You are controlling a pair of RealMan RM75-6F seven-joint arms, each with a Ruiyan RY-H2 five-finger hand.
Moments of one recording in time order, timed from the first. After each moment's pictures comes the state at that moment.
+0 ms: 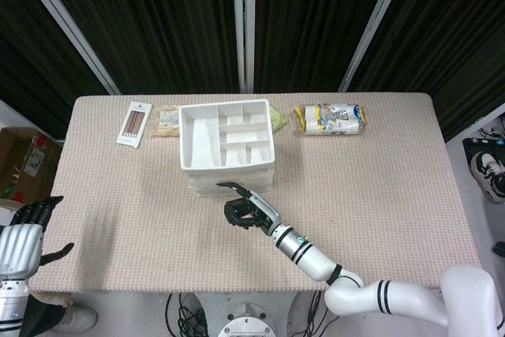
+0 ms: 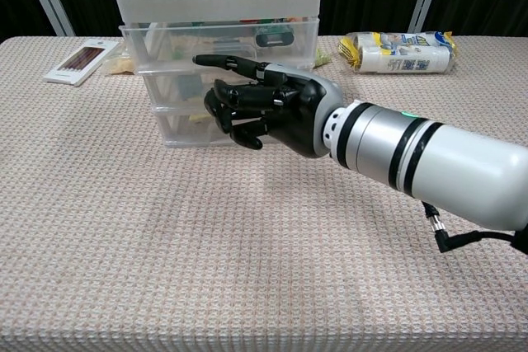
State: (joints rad) left arm -0.05 -1.22 -0.03 -1.51 1.52 1.53 0.02; right arm 0.73 -1.78 0.28 -1.52 -1.32 0.75 1.07
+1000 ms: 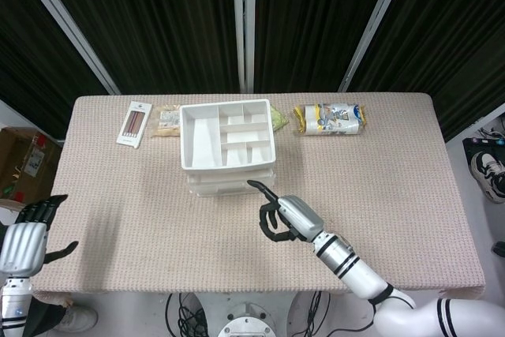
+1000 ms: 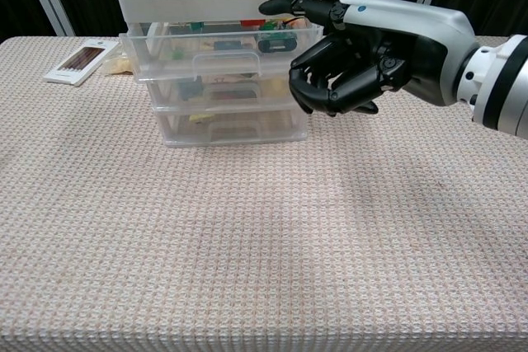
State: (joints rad) left arm -0.06 -1.24 -0.04 -1.49 1.53 1.53 0.01; right arm 0.65 -1.41 0.18 -1.92 -1.25 0.94 0.21
